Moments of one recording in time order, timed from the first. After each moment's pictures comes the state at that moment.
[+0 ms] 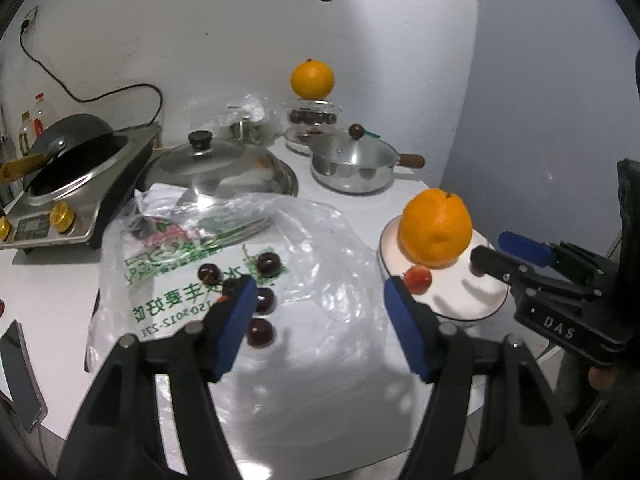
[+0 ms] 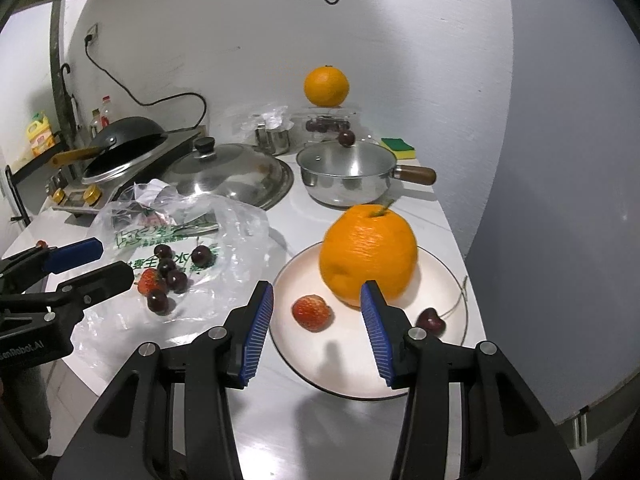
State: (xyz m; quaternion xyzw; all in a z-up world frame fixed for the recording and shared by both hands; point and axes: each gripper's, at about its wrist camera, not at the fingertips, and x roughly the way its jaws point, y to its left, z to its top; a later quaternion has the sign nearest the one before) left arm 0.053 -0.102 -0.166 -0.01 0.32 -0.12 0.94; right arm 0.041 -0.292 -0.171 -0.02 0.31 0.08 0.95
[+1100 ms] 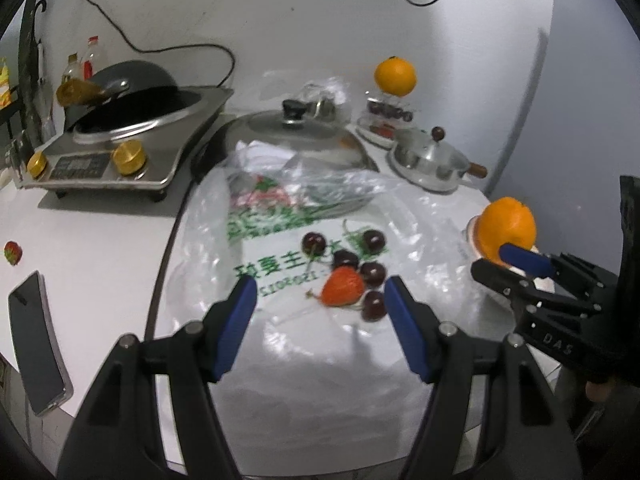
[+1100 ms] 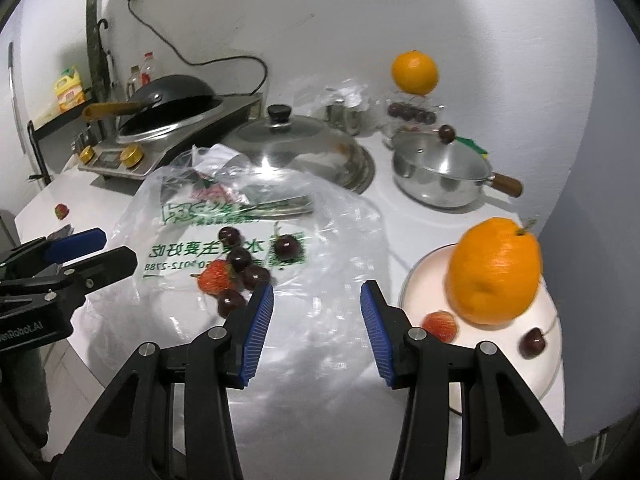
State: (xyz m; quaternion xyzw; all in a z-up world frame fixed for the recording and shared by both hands) left arm 0.053 0.008 -0.196 -0.07 0.35 -0.06 0.93; right arm 0.065 -0.181 -0.191 -0.07 0.35 0.14 0.92
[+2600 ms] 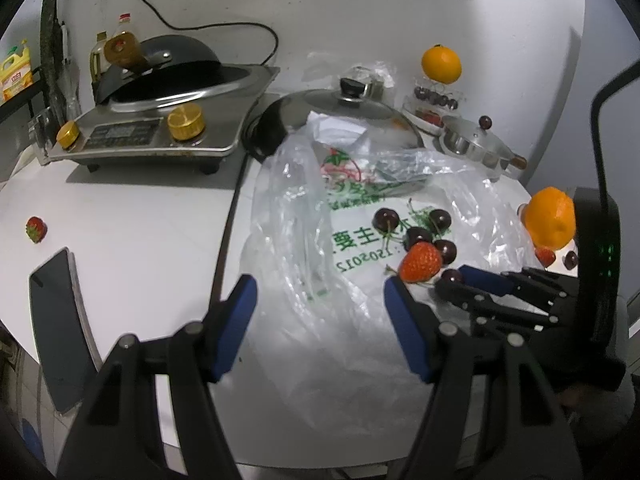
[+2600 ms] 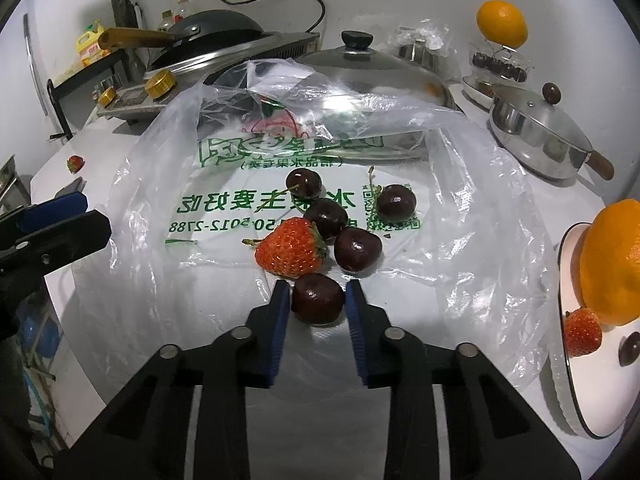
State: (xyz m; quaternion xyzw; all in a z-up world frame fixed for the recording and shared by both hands) left arm 0.050 0.056 -0.218 -0.07 0.37 -0.02 0.93; right arm 0.097 -0.110 -0.256 -0.09 0.42 0.21 0.88
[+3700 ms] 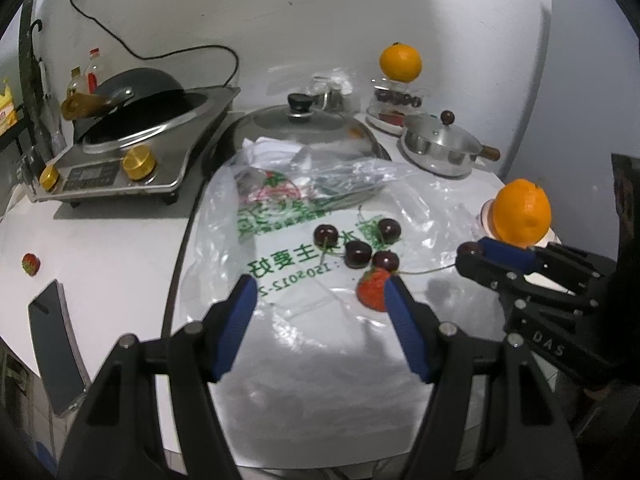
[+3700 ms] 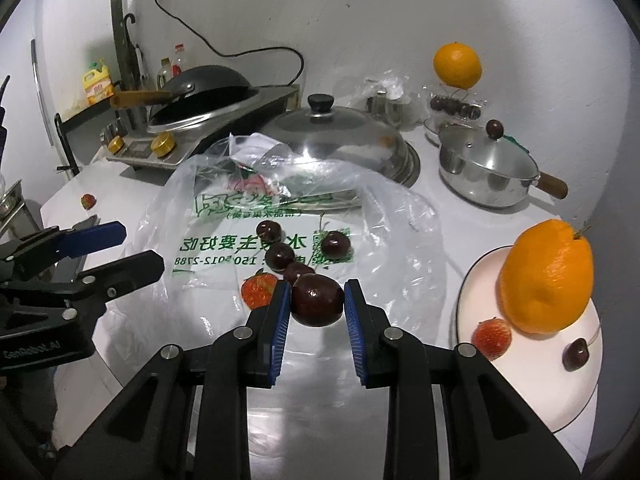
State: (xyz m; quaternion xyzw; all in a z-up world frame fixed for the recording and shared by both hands) left arm 0.053 -0.006 -0.193 -0.03 0.36 -0.04 0.93; right arm 0.073 -0.168 -0.202 -0.06 0.35 0.20 0.91
